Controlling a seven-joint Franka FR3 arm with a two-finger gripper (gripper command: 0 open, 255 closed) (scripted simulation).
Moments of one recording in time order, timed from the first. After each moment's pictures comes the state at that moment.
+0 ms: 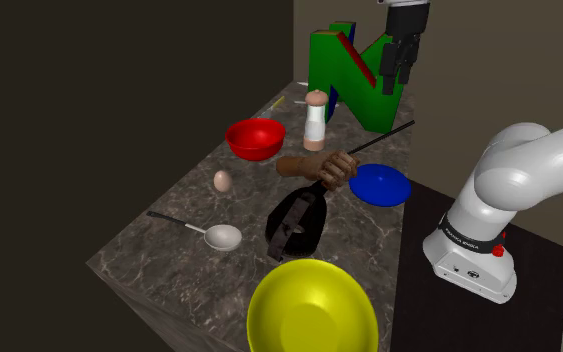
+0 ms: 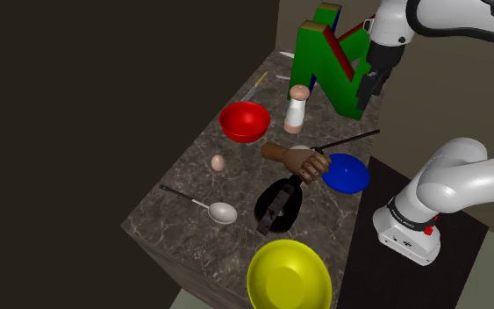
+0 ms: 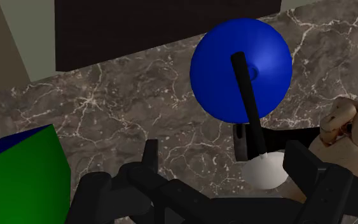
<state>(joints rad) 0.02 -0.80 0.03 -2.34 0.06 1.43 -0.02</state>
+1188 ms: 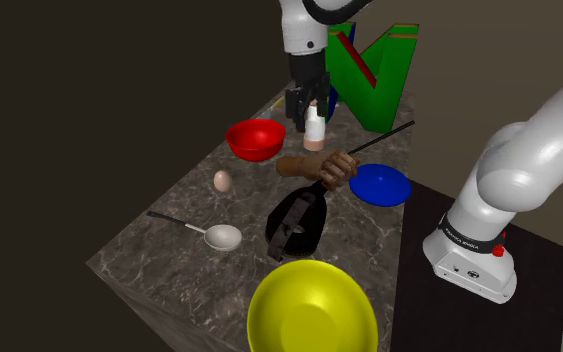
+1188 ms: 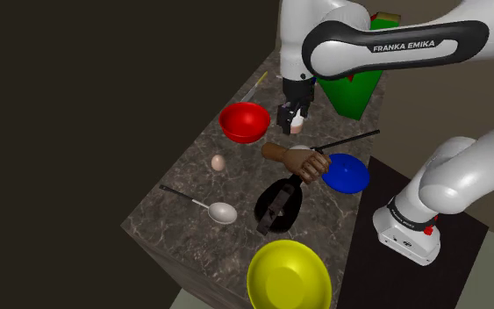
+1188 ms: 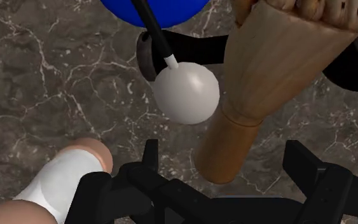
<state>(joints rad) 0.08 -0.33 0.31 -2.14 0.11 1.71 0.23</state>
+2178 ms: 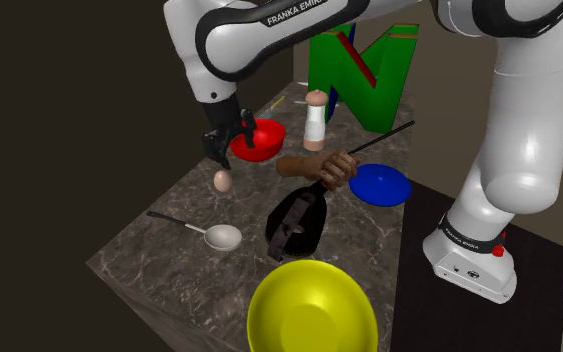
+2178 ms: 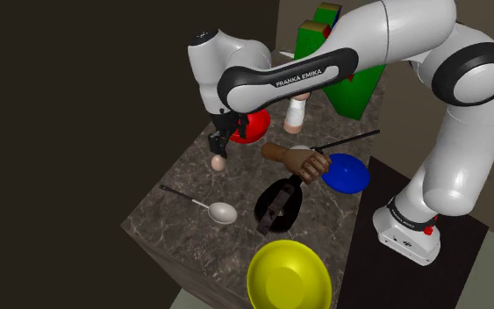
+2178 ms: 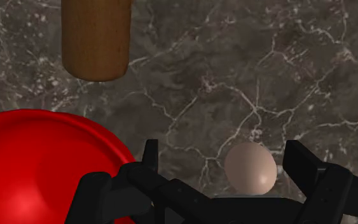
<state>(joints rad) 0.20 0.29 0.45 -1.64 -0.12 1.75 0.52</state>
